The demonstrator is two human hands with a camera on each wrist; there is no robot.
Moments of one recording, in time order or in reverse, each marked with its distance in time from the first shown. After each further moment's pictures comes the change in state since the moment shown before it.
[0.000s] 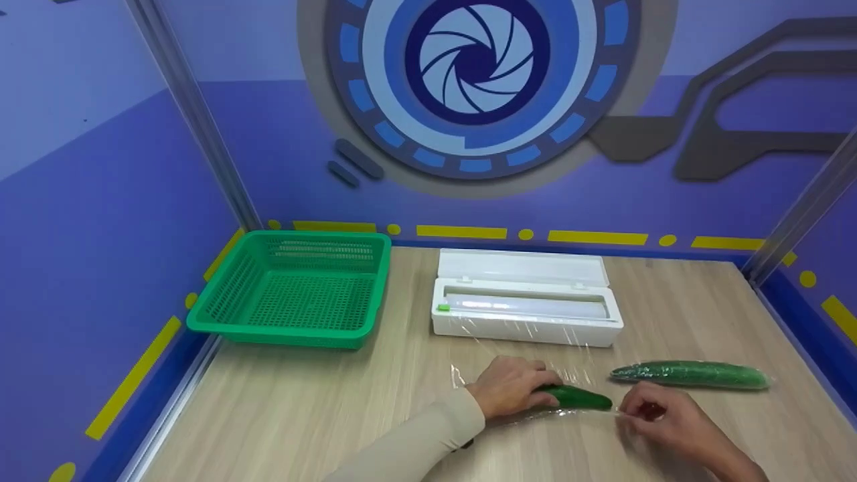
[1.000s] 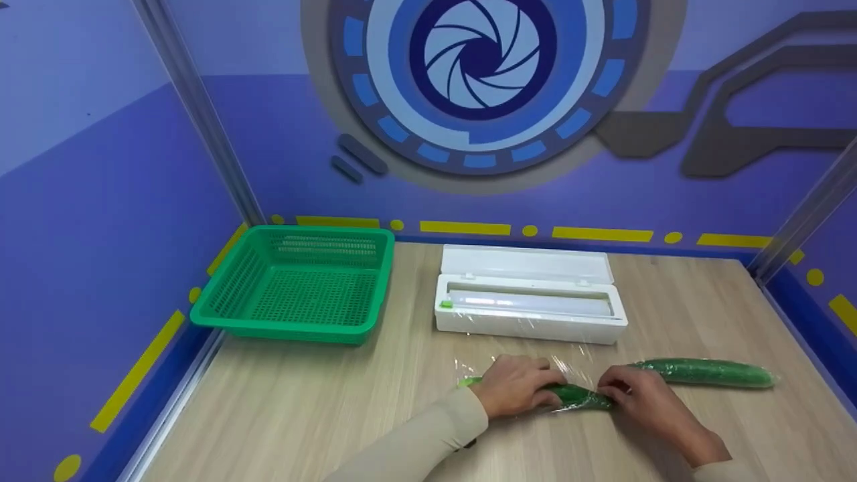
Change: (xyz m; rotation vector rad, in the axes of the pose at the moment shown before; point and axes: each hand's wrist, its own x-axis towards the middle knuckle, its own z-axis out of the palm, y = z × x) left_hand -0.003 0.004 0.002 0.036 0.003 -0.036; right_hand 0.041 -0.008 0.020 -0.294 0.050 -0.027
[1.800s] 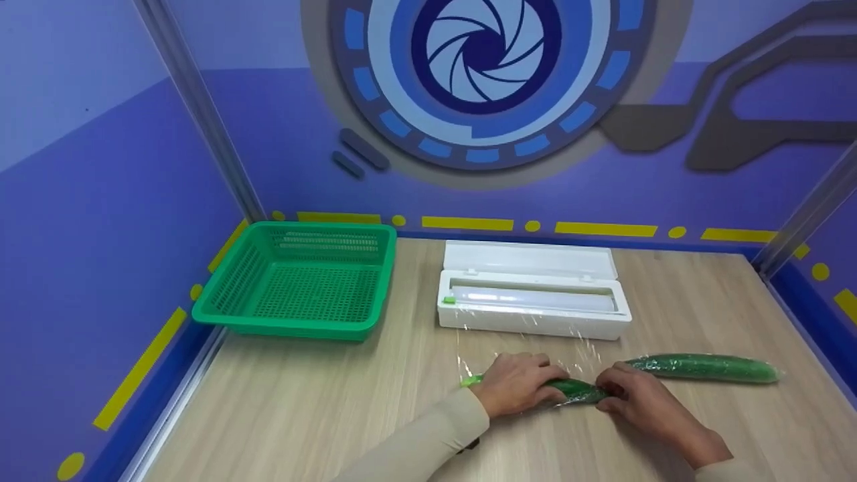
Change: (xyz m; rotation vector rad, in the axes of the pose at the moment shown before) left_hand -0.004 0.003 0.000 -0.070 -0.070 -0.093; right_hand -0.002 -0.003 0.008 -0.008 -0.088 -0.033
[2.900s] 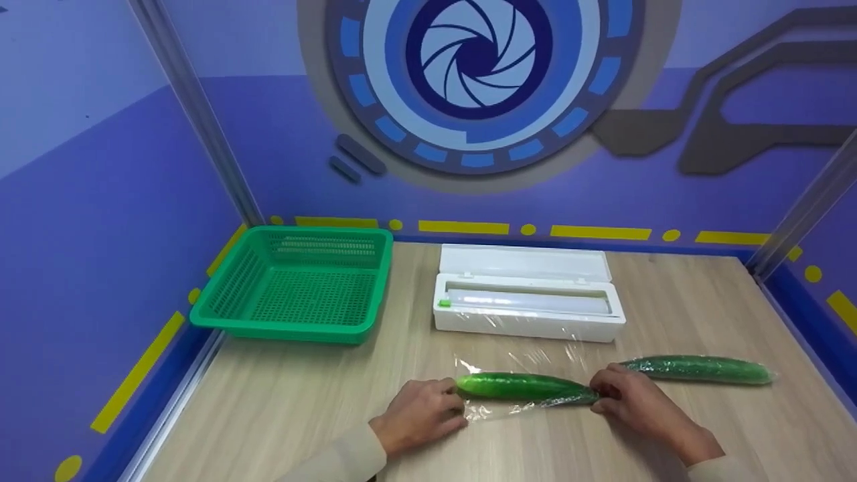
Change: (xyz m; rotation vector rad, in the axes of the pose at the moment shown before) left_hand -0.140 -0.047 -0.025 0.031 0.142 0.003; right_hand 0.001 0.001 -0.004 0.061 -0.040 0.003
